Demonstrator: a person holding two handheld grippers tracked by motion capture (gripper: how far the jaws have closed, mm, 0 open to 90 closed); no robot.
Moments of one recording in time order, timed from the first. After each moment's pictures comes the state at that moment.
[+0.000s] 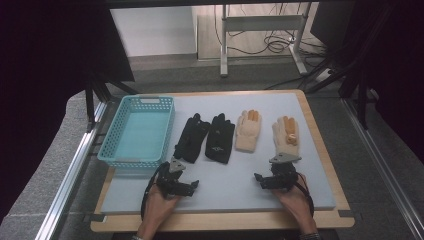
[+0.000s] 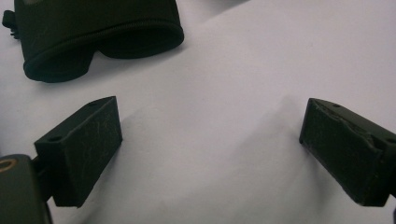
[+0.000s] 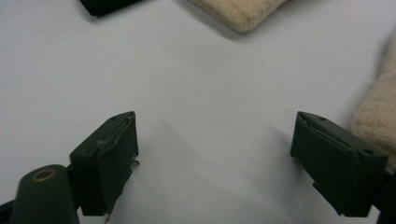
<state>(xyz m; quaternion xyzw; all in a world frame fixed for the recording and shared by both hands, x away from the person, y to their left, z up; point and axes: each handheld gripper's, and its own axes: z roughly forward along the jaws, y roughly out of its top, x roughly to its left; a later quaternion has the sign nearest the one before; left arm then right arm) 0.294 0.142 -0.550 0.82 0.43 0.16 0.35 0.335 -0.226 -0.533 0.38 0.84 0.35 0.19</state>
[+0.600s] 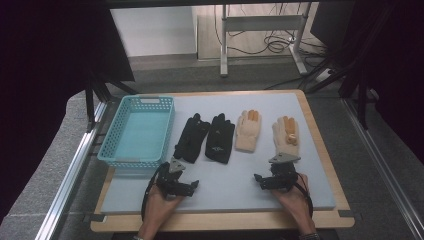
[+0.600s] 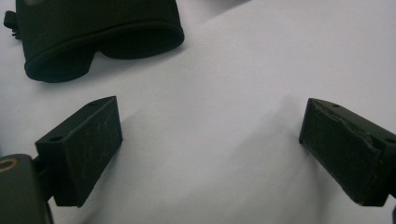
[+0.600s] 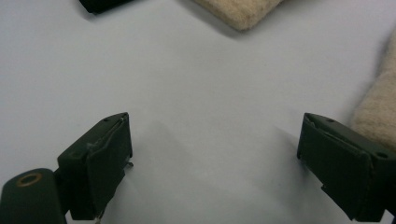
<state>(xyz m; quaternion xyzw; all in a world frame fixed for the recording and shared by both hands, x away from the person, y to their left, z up) 0.294 0.142 -0.550 0.82 0.43 0.16 0.35 0.335 -0.226 -0.533 0.38 0.84 0.34 0.19</state>
